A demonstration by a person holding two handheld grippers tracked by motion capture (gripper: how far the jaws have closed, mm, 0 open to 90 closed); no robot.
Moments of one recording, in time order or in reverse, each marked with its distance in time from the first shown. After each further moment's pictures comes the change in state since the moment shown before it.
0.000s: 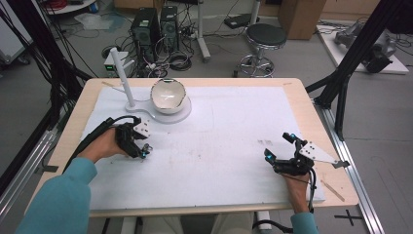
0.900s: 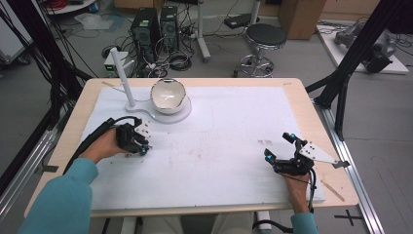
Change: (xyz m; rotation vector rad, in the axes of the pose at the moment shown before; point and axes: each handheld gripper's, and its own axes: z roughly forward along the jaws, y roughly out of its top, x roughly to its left) left arm 0.000 0.002 0.000 0.038 0.002 0.021; right arm 0.000 0.000 0.000 -0.001 0.000 -0.002
